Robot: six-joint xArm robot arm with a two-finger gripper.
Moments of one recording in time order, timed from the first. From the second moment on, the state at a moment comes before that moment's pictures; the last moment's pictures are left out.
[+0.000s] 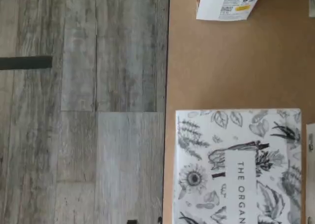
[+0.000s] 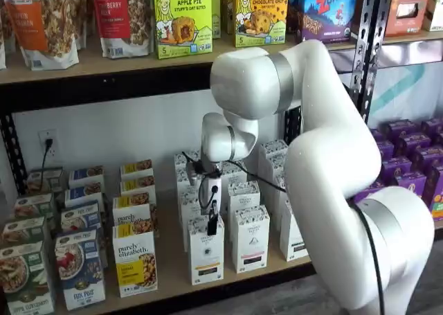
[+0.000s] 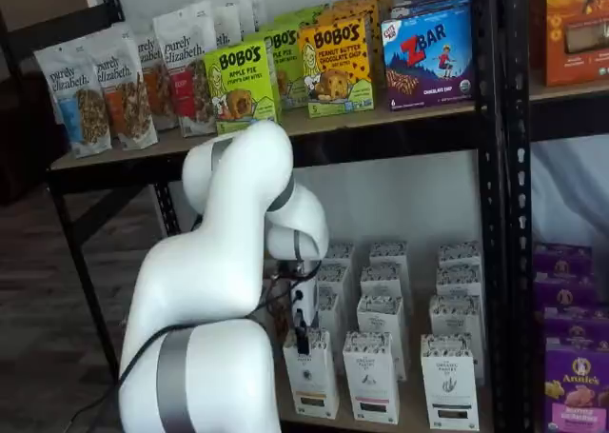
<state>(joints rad) 0.21 1.06 -1.68 0.19 0.67 -1.50</state>
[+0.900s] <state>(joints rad) 0.24 1.16 -1.76 0.16 0.64 -1.46</state>
